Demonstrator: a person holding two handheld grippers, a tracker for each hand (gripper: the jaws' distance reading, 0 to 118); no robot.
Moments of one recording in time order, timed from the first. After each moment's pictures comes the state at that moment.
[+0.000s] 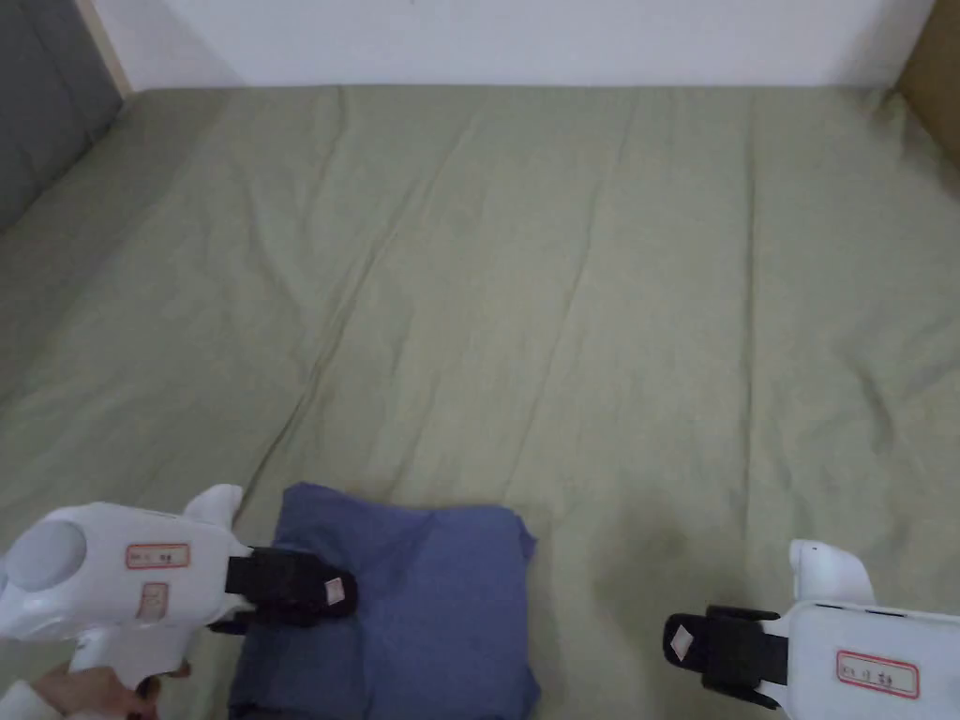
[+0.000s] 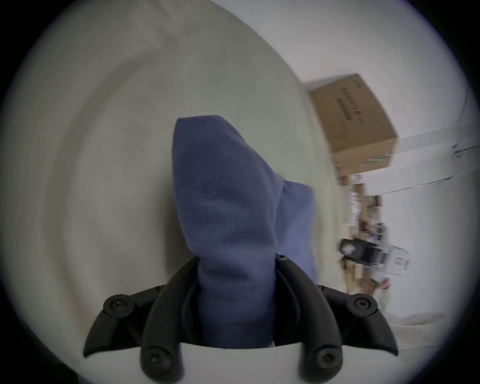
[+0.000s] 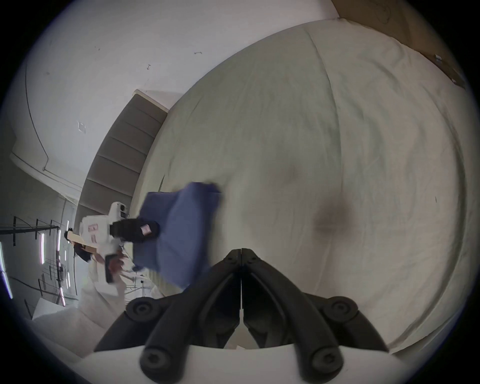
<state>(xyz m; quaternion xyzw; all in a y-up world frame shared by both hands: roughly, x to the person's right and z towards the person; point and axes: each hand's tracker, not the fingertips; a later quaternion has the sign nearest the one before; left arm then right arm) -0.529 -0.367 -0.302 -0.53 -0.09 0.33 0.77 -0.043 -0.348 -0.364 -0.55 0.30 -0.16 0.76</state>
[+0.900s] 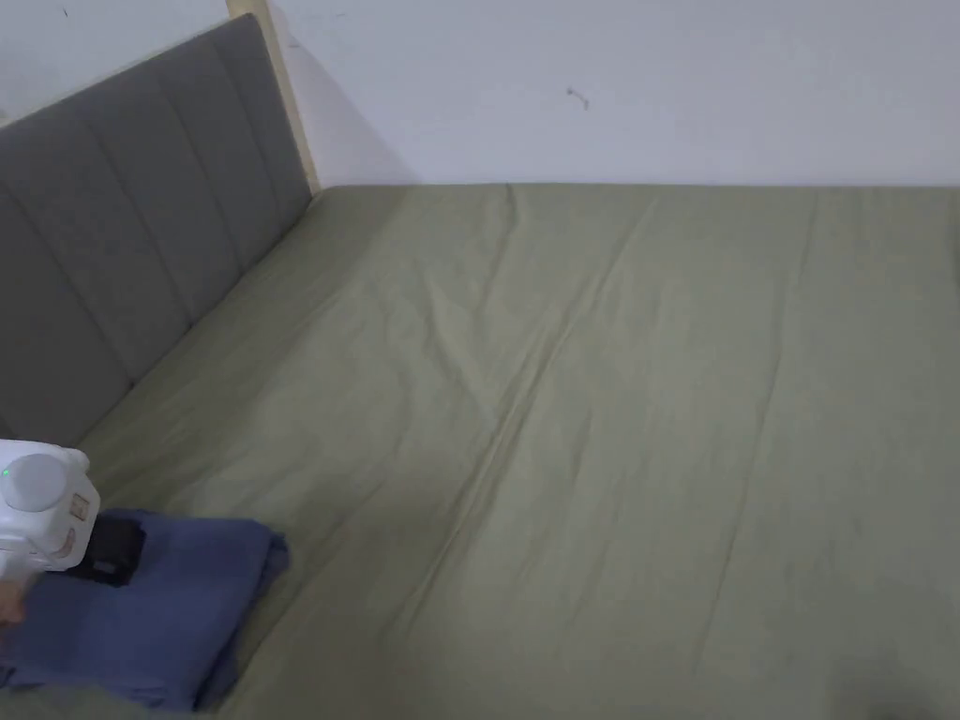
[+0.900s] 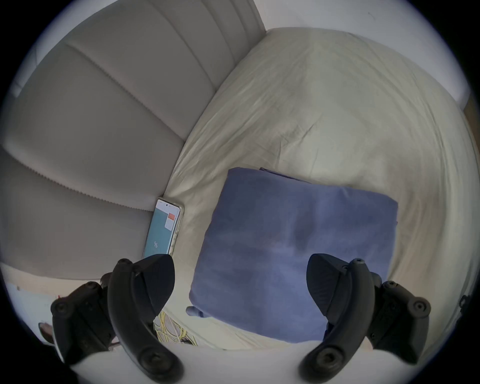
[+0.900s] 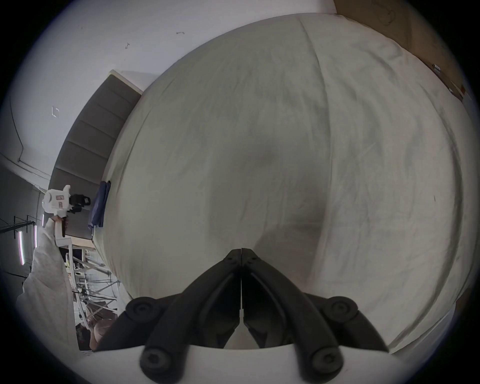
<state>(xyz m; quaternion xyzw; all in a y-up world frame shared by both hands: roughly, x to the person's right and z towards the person) -0.777 -0.306 -0.280 -0.59 0.33 0.05 0.74 -0.072 -0.368 -0.370 -0.59 0.24 -0.09 0.77</state>
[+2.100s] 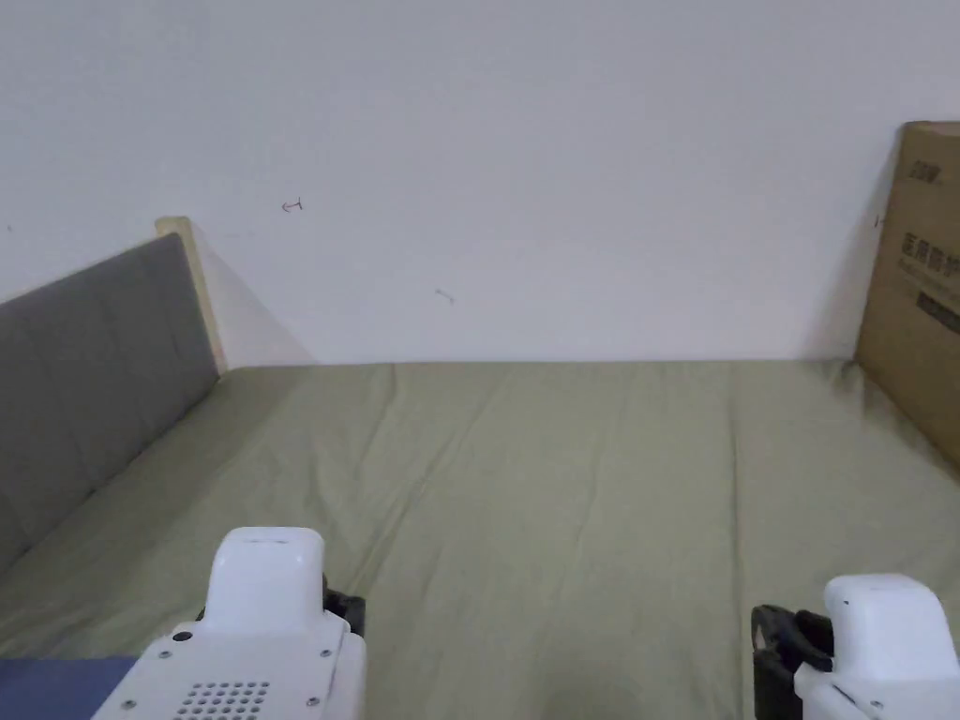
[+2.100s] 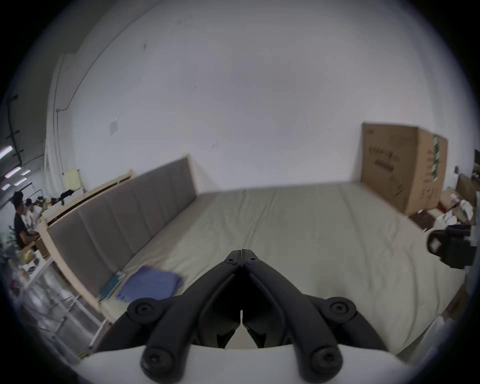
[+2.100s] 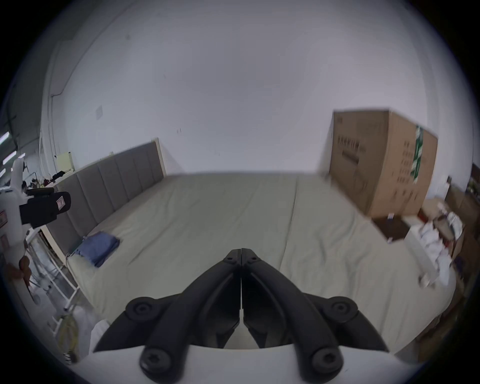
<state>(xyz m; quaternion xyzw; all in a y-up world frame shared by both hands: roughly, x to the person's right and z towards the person) -0.306 -0.146 -0.192 -0.14 0.22 -0.04 0.96 -0.036 -0.179 -0.288 -0.18 0.22 0.02 0.96</state>
